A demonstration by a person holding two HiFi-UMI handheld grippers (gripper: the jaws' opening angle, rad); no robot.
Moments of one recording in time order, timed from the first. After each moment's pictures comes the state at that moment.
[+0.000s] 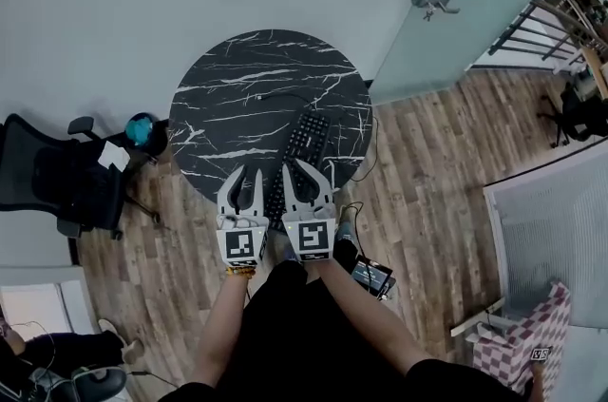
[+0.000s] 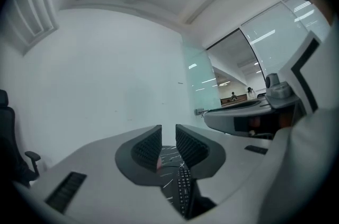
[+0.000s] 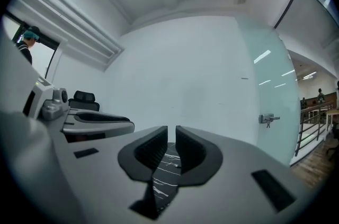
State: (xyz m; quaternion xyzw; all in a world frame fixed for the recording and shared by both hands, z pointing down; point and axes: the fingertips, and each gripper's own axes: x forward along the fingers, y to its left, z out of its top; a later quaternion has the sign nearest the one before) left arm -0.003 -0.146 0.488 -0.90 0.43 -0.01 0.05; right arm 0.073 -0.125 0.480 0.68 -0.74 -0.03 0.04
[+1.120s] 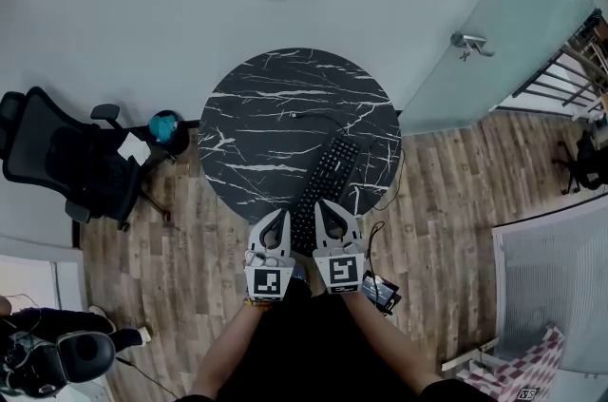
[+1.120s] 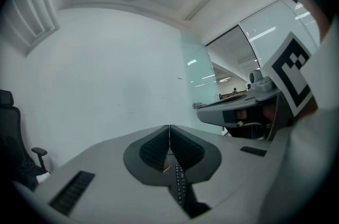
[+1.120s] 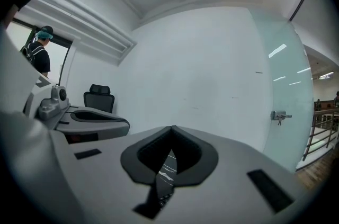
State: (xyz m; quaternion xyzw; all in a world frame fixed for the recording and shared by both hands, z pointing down) left arm -0.021 -0.102 0.518 -0.90 0.43 -0.03 0.05; right arm 0.052 -0.102 0.508 0.62 -0.78 -0.01 0.09
